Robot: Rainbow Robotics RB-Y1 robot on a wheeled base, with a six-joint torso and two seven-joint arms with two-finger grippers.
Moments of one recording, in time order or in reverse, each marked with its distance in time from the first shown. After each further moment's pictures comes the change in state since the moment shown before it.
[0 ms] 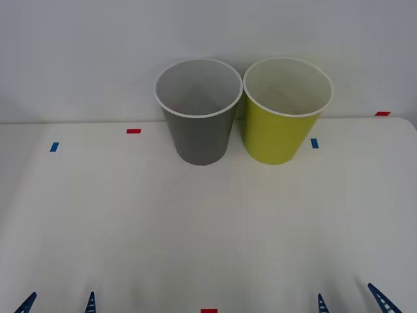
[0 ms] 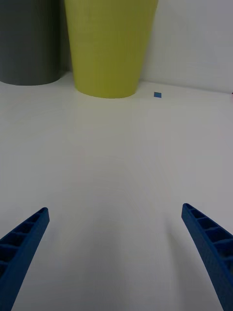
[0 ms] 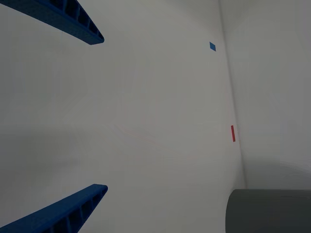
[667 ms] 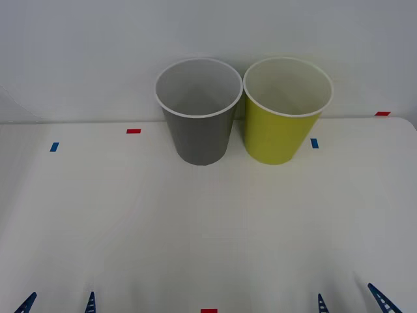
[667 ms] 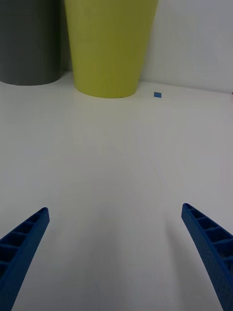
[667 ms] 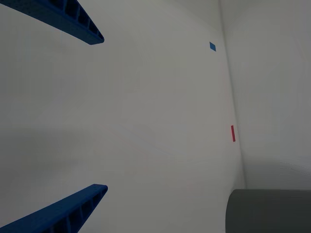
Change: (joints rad) right arm 0.000 0.000 0.000 0.000 0.000 0.000 0.000; left arm 0.000 0.000 0.000 0.000 0.000 0.000 0.000
